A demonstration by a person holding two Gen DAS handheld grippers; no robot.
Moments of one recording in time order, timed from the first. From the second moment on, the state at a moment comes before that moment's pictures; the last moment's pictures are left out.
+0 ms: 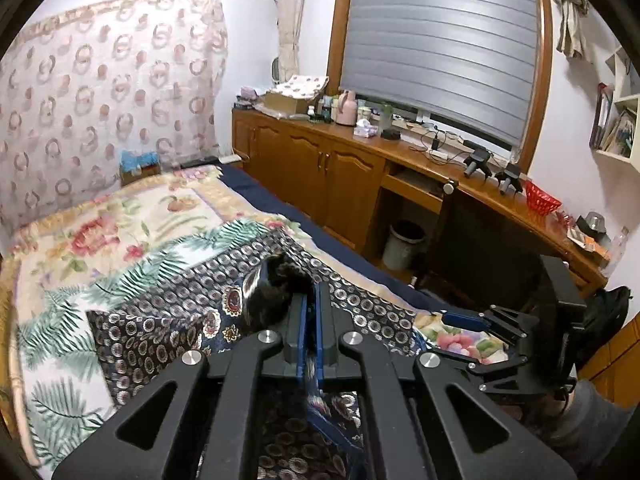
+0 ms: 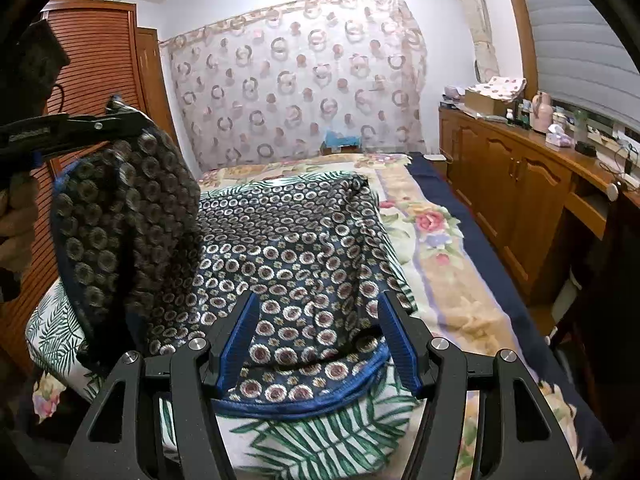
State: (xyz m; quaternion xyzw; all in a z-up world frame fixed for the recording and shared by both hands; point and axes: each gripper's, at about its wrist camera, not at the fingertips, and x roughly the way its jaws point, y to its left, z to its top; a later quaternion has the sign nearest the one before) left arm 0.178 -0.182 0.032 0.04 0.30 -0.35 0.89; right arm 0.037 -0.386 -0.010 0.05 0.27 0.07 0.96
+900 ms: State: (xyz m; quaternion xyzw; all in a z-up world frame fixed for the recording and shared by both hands) left arm 0.153 -0.038 -0.036 0.01 0.32 -0.21 0.92; right arm 0.087 -0.330 0.016 0.01 0.29 0.14 0.95
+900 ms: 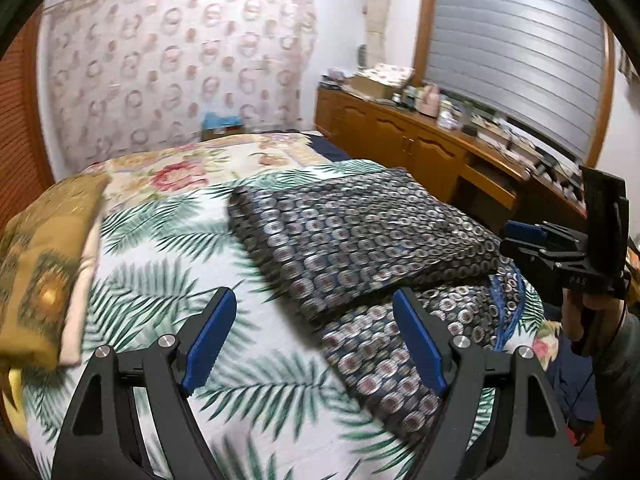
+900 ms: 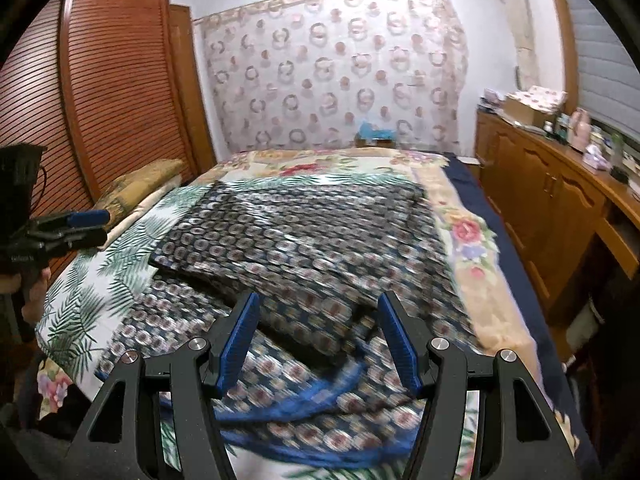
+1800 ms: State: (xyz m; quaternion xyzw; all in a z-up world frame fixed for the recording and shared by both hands) left arm 0.116 0.032 -0.044 -0.02 0.29 -0.16 0.94; right arm 0.212 -0.167 0.000 -0.12 0.38 0.26 0.88
